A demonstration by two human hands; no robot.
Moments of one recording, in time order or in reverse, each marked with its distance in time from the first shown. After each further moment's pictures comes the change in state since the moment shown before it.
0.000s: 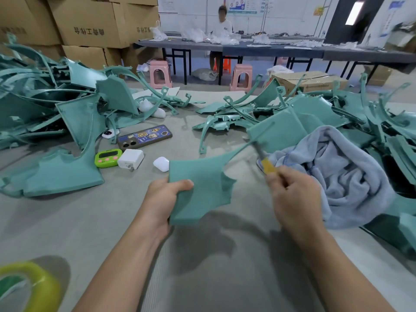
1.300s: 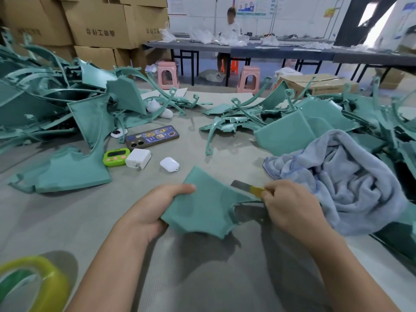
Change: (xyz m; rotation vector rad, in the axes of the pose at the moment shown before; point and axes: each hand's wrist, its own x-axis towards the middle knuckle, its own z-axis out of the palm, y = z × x) left_hand 0.007 0.006 -0.028 0.041 -0.212 -0.219; right_hand 0.002 -0.013 -0.001 -0.451 -0.461 0.001
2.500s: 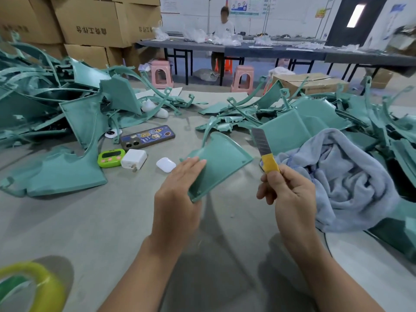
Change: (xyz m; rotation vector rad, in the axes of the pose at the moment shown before) left_hand 0.002 -0.030 0.029 1.001 0.490 1.257; right_hand -0.014 -0.020 0.006 1.196 0.327 -0.058
